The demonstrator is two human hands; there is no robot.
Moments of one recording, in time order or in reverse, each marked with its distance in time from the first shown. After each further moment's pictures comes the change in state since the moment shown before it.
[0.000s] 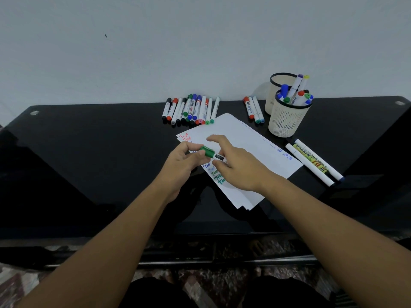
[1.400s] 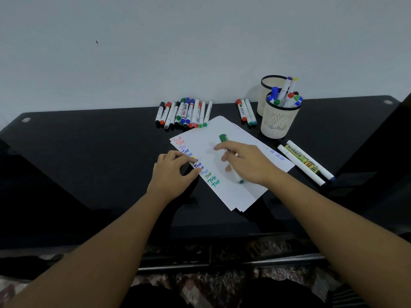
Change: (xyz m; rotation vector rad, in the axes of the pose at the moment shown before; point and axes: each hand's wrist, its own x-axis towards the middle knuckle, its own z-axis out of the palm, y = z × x) left_hand 0.024 -0.041 -0.022 1.059 0.180 0.335; right_hand -0.002 0.027 -0.022 0.220 0.059 0.200
